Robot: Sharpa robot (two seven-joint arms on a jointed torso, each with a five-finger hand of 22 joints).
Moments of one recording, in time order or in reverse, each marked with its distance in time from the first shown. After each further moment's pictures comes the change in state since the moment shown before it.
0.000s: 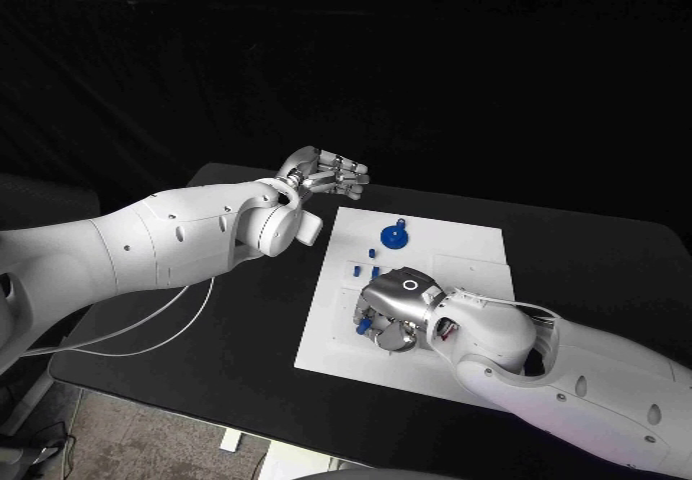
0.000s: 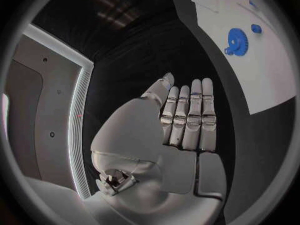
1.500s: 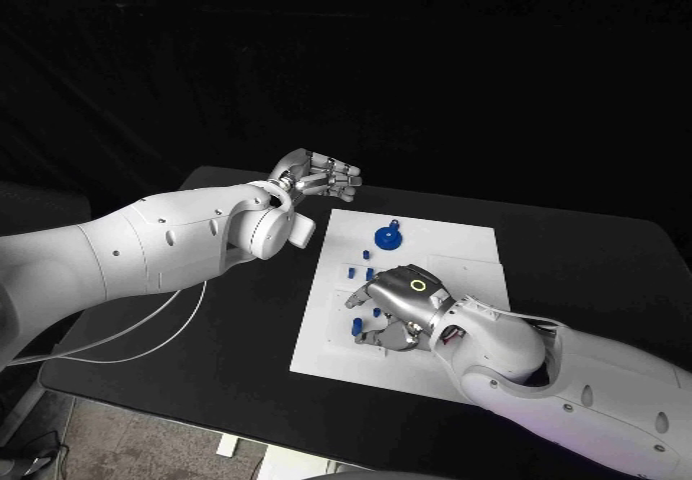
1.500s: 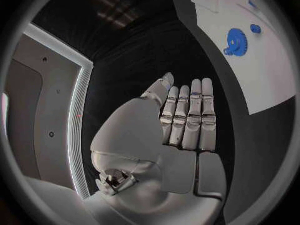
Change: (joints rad) left arm 0.000 -0.004 0.000 0.000 0.000 0.007 -0.004; left_hand 0.000 0.000 0.000 0.000 0.000 0.000 0.000 0.000 0.000 0.000 0.000 0.000 0.000 0.000 0.000 0.000 0.000 0.000 0.000 0.000 0.000 0.000; right arm -0.002 -0.047 -0.027 0.040 0.011 -0.207 -0.024; right_hand 0.057 -0.128 -0.378 0.160 0.009 -0.200 0.017 0.003 -0.003 -0.262 0.073 0.002 0.000 -0.002 0.044 0.018 -0.025 0.054 0.000 0.043 -0.065 -0.074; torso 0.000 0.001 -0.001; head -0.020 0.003
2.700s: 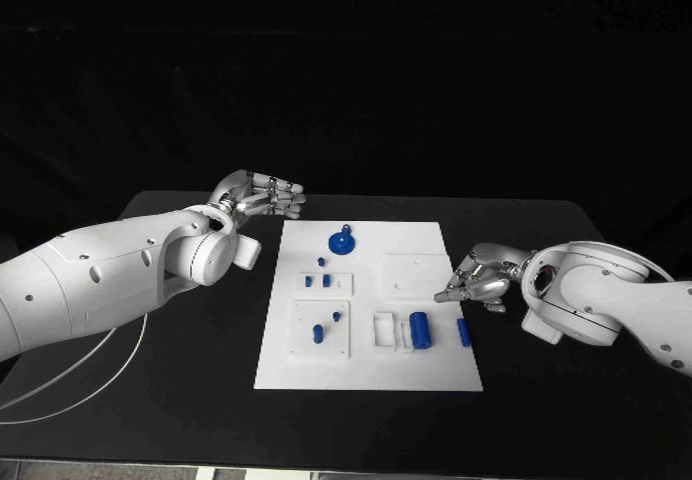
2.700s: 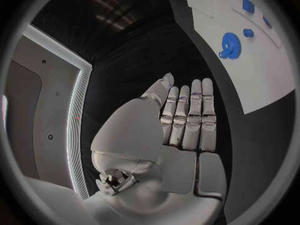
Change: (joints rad) left arm -0.019 -0.040 -0.027 0.011 0.006 0.013 0.001; left_hand -0.004 0.004 -0.011 0.011 0.000 0.000 0.000 0.000 0.000 0.000 0.000 0.000 0.000 0.000 0.000 0.000 0.000 0.000 0.000 0.000 0.000 -0.025; right arm 0.025 -0.395 0.161 0.020 0.804 0.298 -0.286; right_hand -0.156 0.060 0.052 0.193 0.035 0.102 -0.034 0.005 0.103 0.223 -0.115 0.961 1.141 -0.007 -0.078 0.199 0.348 -0.053 -0.003 -0.076 0.314 0.194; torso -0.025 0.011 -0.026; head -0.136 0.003
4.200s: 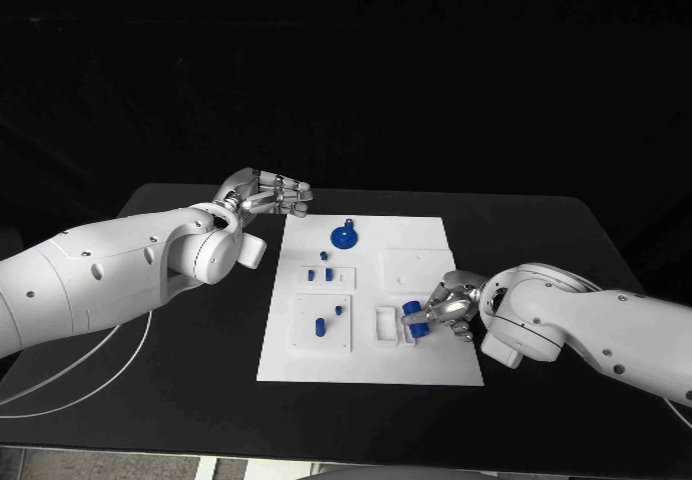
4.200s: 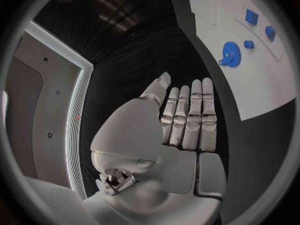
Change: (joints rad) left arm -0.006 -0.012 -0.003 0.036 0.005 0.003 0.002; left_hand -0.011 -0.002 -0.041 0.041 -0.004 -0.022 0.007 0.000 0.000 0.000 0.000 0.000 0.000 0.000 0.000 0.000 0.000 0.000 0.025 0.004 -0.005 -0.167; right arm 0.001 0.148 -0.105 -0.031 0.153 -0.089 -0.189; right_hand -0.035 -0.020 0.075 -0.003 -0.036 -0.009 0.007 -0.001 0.078 0.025 0.003 0.030 0.056 0.010 0.009 0.004 0.073 -0.002 0.004 0.004 0.014 0.064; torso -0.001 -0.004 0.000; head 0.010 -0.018
